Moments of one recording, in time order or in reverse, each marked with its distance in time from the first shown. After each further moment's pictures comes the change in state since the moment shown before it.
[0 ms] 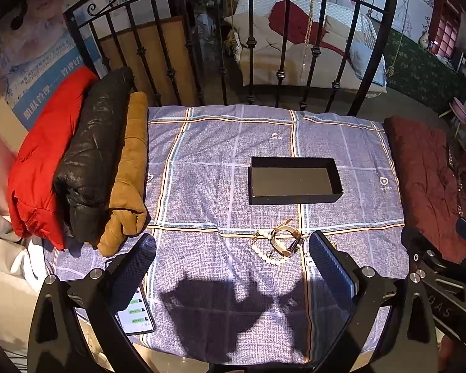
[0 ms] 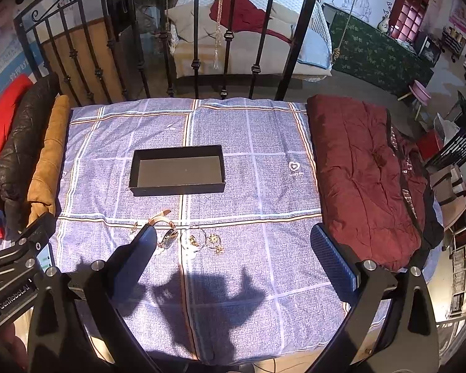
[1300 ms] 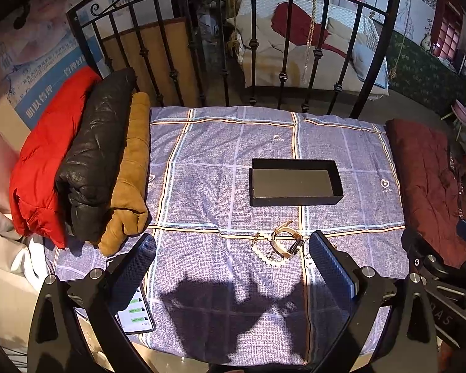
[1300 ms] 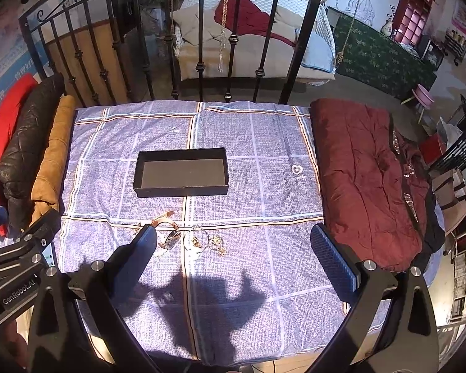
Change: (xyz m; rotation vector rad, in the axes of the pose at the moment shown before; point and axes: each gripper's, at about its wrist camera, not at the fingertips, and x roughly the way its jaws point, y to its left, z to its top) left arm -0.002 -0.001 -0.002 -0.002 -0.005 0.008; right arm -0.005 0.002 0.003 -0.014 -0.010 0.015
